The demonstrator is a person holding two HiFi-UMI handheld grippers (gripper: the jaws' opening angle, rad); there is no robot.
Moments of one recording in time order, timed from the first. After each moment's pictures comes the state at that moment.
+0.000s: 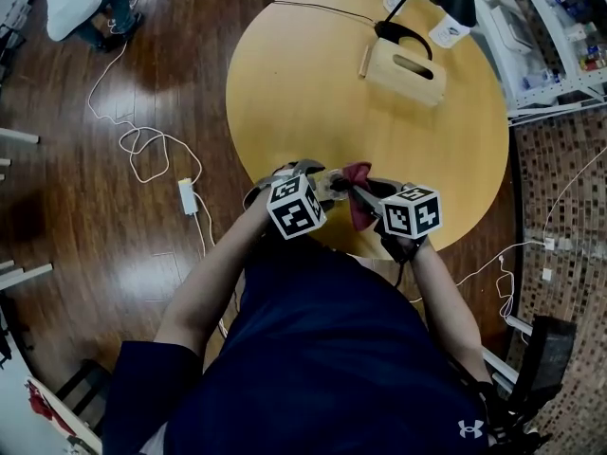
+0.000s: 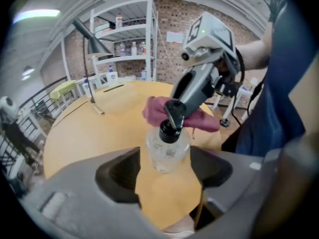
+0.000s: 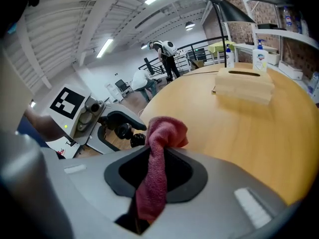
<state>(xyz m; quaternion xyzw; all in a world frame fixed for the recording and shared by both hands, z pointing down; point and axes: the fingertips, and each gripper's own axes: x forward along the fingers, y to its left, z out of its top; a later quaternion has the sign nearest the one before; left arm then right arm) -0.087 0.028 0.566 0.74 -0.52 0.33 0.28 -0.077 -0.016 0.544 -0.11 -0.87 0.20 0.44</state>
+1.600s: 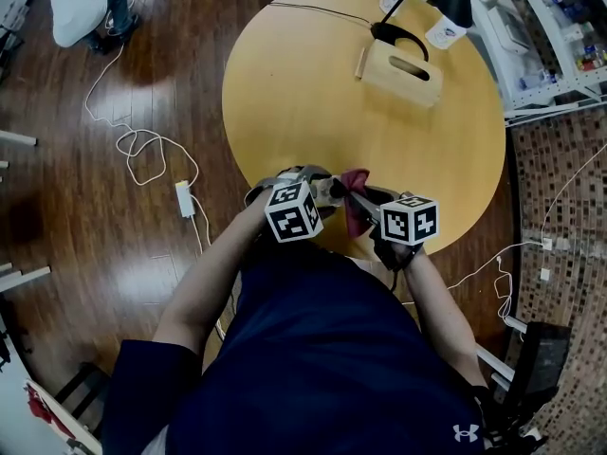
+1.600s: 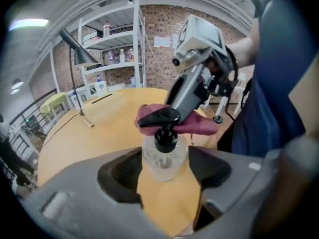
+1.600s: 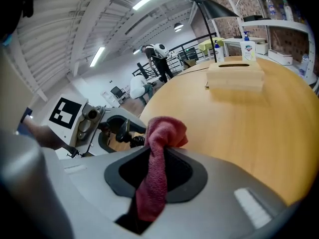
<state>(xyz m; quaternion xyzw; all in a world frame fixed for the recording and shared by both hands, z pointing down) -0.068 0.020 0.565 0.78 -0.48 0.34 0.22 -0.069 -0.017 0.546 -0.08 -0.87 0.25 0.42</state>
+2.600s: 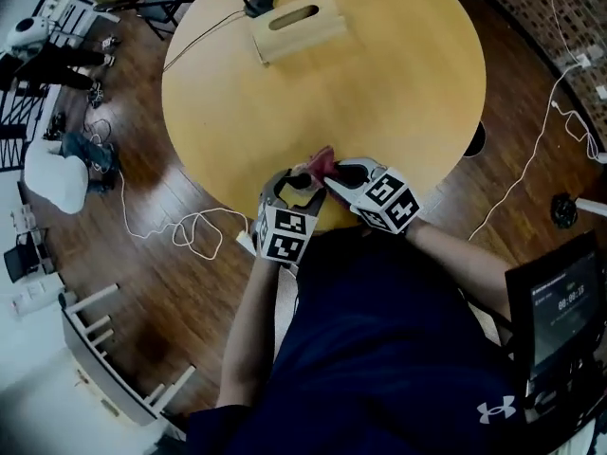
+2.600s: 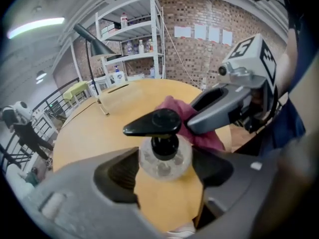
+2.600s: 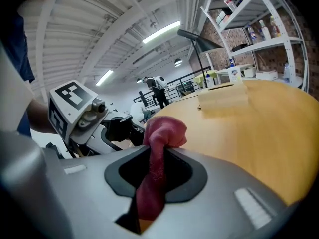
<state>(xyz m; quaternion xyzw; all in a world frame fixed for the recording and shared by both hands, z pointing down) -0.103 0.027 0.572 0.68 -0.57 0.37 0.27 -0.075 0.002 0.555 -0.01 -0.94 0.22 0.25</state>
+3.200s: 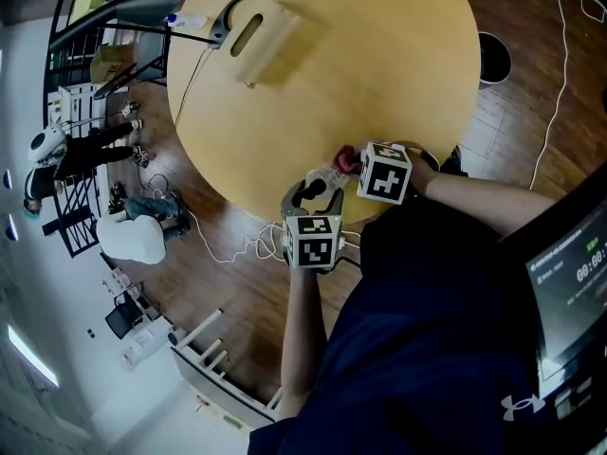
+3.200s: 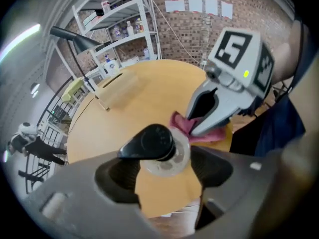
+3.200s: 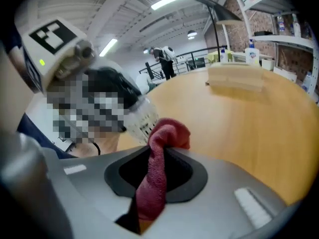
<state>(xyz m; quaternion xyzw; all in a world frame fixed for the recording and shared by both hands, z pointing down) -0.086 0.036 0.566 0.63 -0.54 0.48 0.29 -0.045 0.011 0.593 -0.09 -0.90 0.14 0.40</state>
